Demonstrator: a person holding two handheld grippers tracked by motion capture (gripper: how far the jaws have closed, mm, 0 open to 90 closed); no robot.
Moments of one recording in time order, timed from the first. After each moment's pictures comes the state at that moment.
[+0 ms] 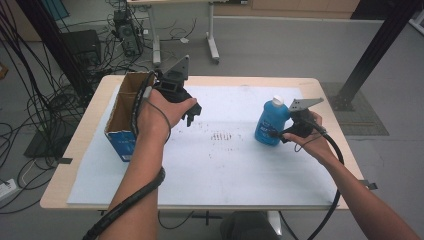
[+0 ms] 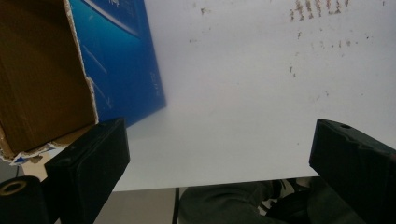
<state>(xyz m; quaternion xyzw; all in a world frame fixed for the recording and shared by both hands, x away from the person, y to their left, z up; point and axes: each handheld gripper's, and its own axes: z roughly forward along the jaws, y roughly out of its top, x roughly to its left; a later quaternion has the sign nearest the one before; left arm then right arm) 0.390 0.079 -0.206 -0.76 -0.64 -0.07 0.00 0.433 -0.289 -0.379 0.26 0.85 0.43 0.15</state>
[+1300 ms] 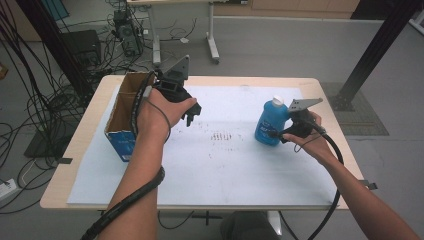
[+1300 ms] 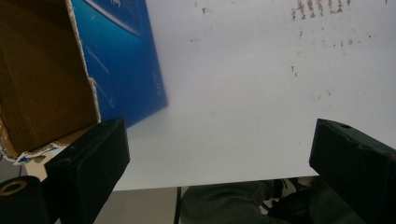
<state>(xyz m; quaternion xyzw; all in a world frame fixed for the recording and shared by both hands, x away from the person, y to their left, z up) 0.390 0.079 -0.206 -0.76 -0.64 -0.08 0.01 0.434 -0.288 -0.381 0.26 0.85 0.43 0.15</state>
